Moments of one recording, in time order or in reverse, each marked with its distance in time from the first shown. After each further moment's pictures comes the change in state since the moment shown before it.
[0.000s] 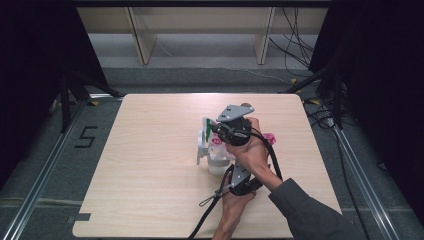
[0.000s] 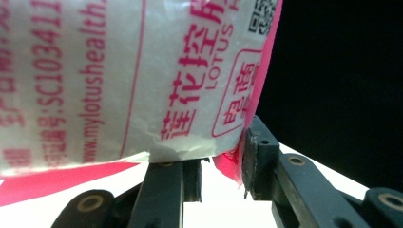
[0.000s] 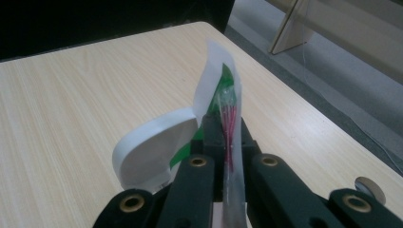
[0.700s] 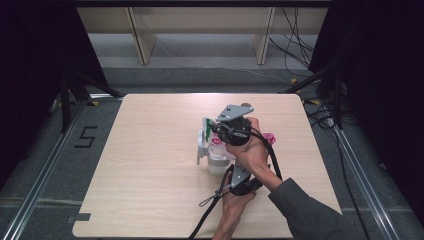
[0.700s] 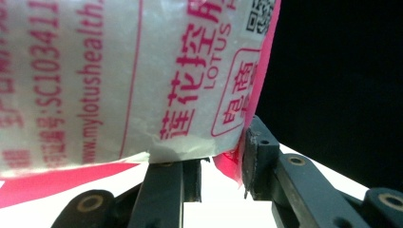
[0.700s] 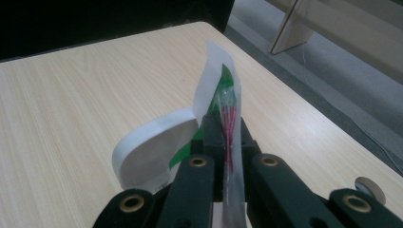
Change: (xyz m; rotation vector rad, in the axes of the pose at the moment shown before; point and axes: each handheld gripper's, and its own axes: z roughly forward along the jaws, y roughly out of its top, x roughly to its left) left arm 0.000 0.001 0.000 0.001 0.004 0.002; right arm 0.001 0.001 -0.001 0.008 0.000 0.016
